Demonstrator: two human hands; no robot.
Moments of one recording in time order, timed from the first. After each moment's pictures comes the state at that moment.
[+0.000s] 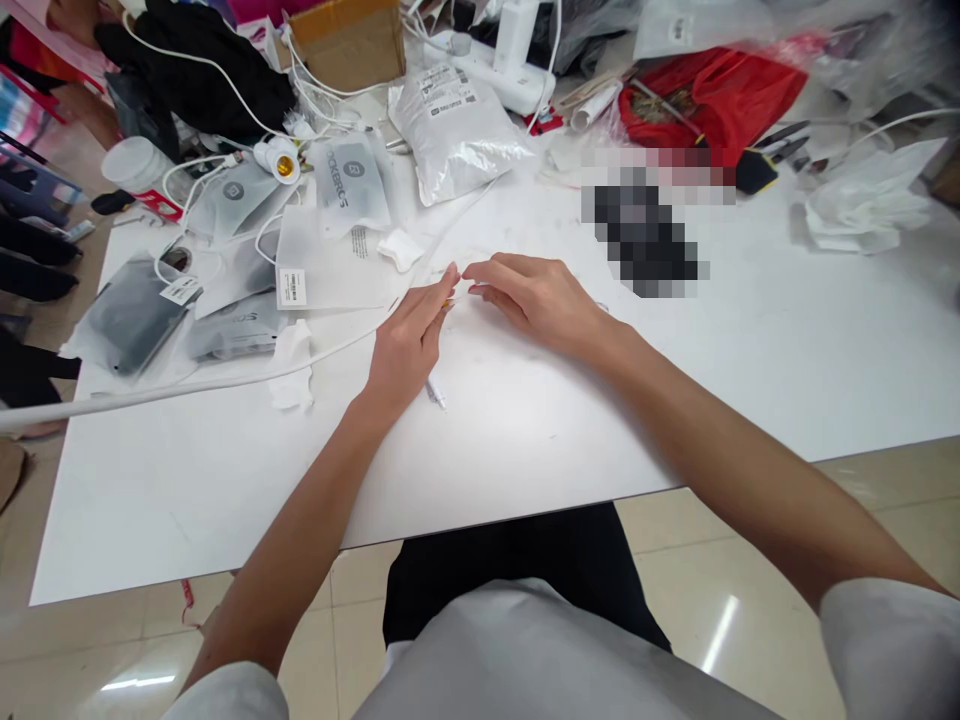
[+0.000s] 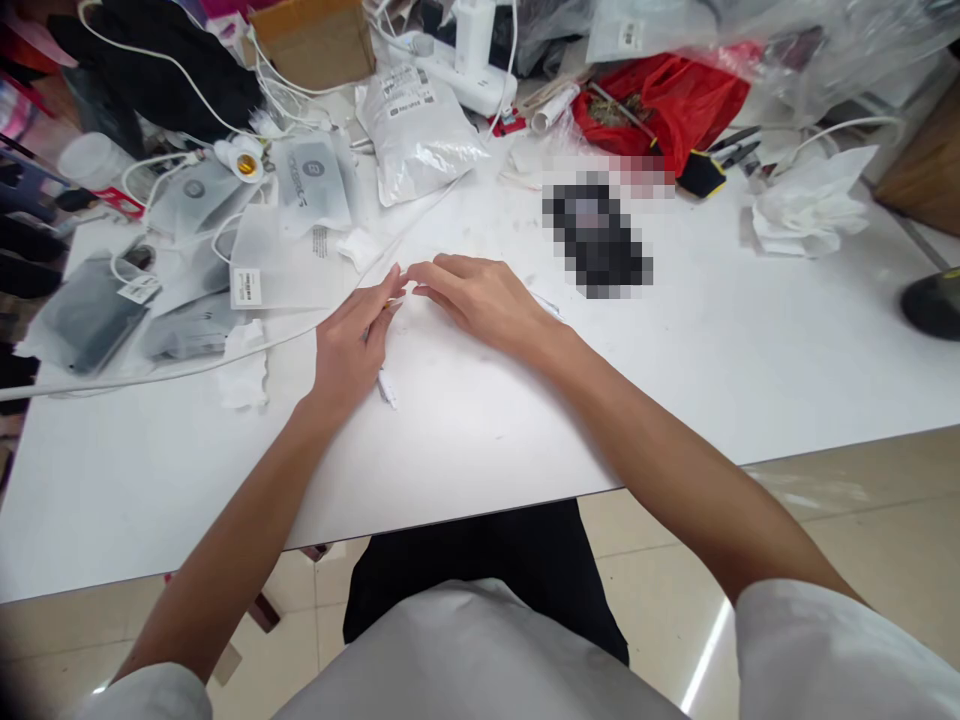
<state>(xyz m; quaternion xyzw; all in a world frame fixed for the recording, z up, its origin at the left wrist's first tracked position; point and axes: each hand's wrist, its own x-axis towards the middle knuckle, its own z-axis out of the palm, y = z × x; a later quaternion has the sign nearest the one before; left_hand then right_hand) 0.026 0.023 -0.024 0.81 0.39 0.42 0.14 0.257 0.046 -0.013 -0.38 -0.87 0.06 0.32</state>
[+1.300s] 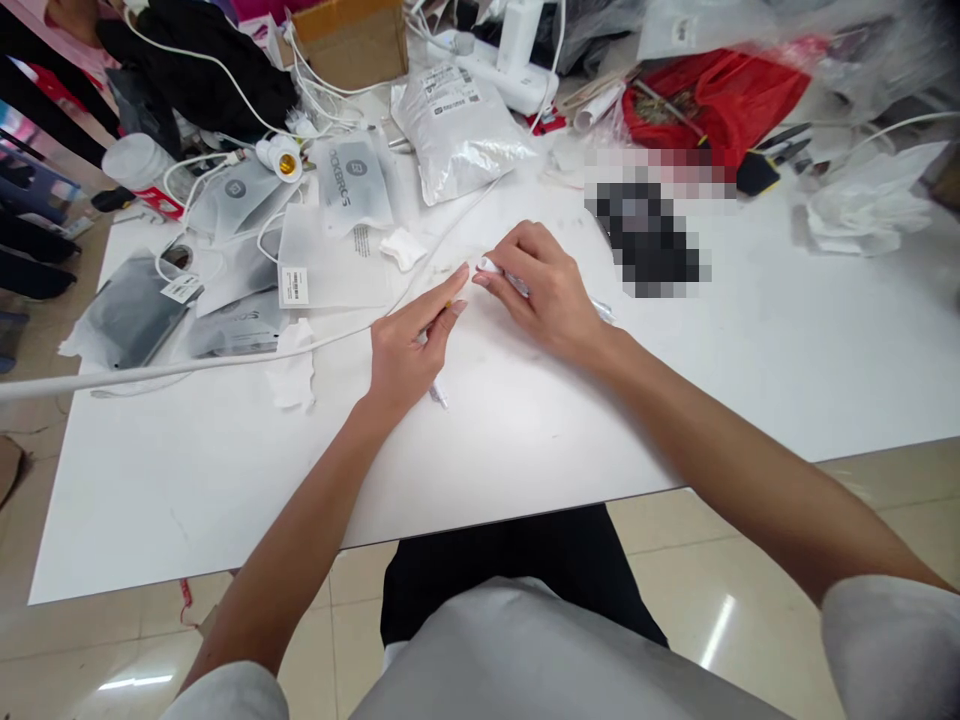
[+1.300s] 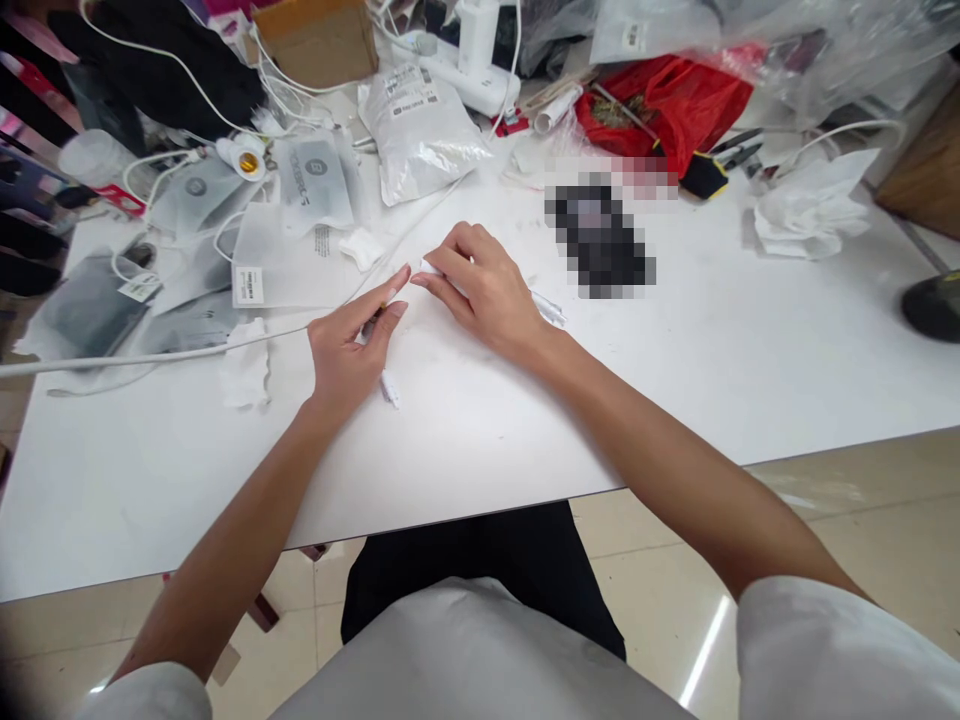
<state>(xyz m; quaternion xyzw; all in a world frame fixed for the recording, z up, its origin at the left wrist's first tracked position) 0.034 0.014 -0.016 0.72 0.39 0.51 0.26 0.252 0.053 -0.023 -0.39 -0.81 0.07 0.44</state>
